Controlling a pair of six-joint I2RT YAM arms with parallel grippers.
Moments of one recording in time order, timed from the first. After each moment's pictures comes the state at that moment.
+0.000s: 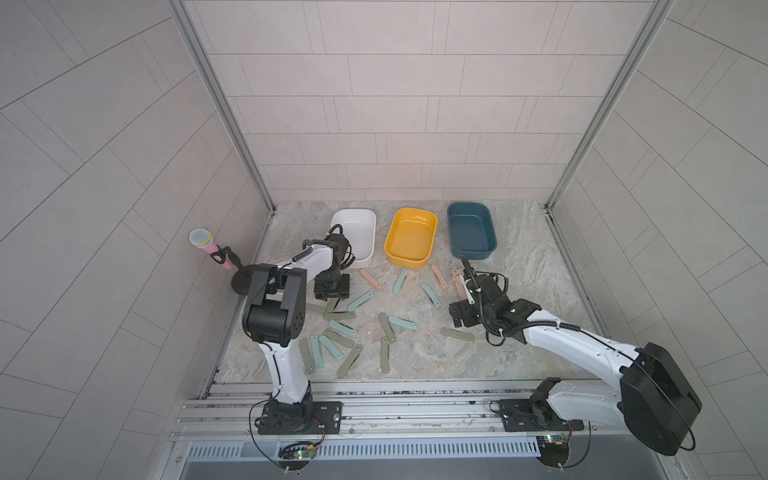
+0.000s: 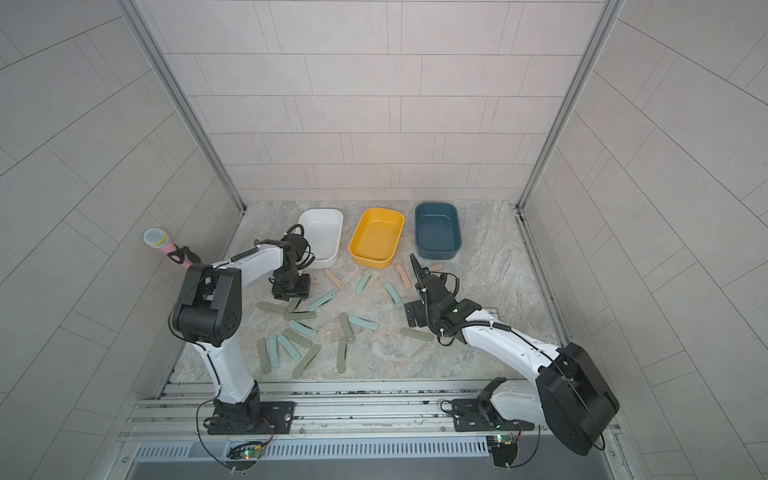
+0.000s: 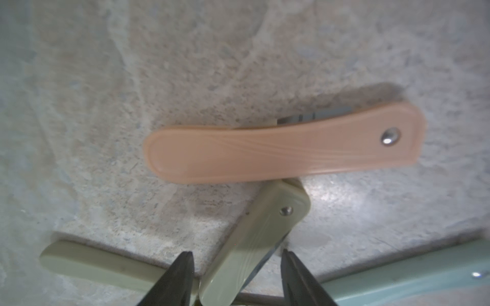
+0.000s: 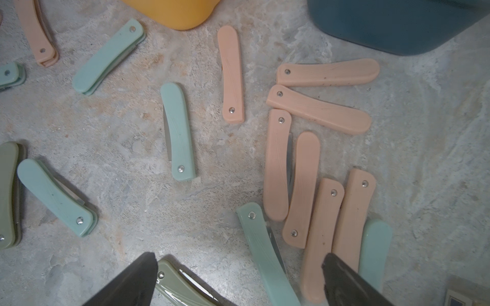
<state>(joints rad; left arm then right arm) -0.16 1.90 1.24 -0.94 -0.06 -0.25 0.59 1.22 0.66 -0.37 0.16 0.30</state>
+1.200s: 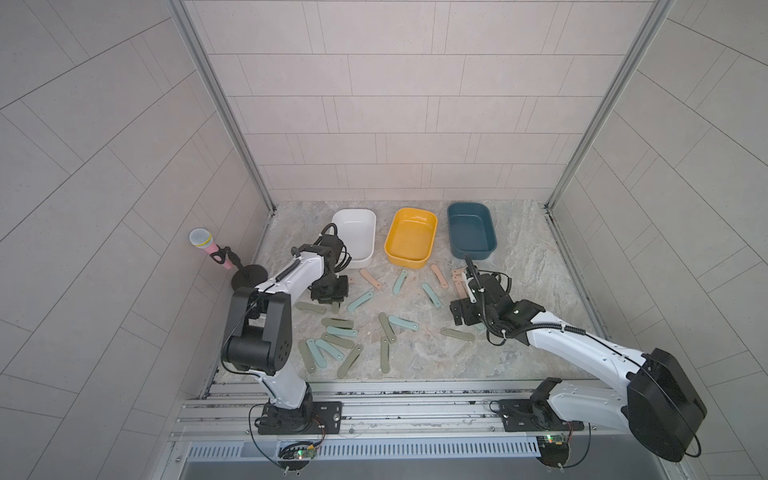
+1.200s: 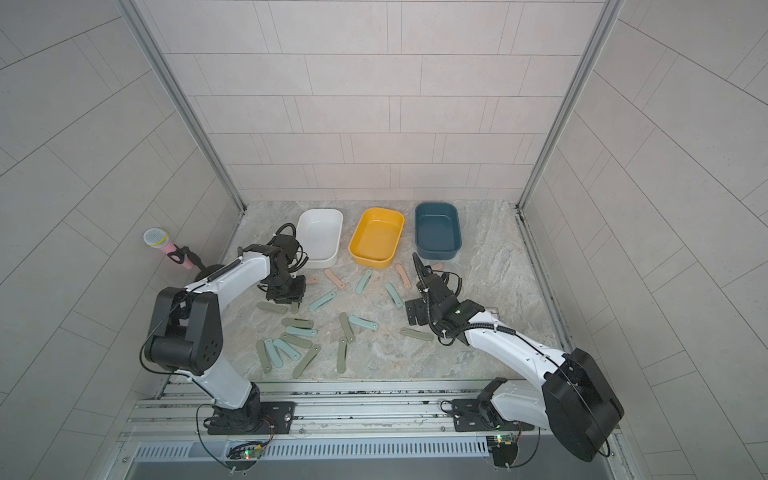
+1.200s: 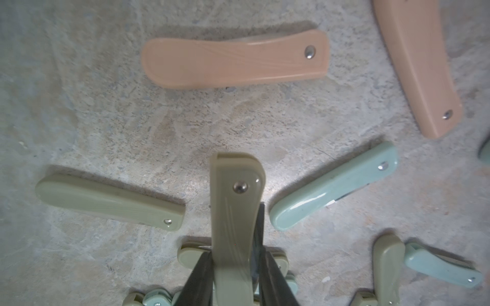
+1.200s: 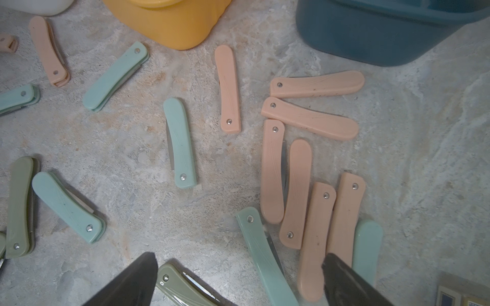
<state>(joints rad) -0.17 1.67 1.17 -0.98 0.05 -0.26 0.59 1.19 0.67 -0.38 0.18 0.32</state>
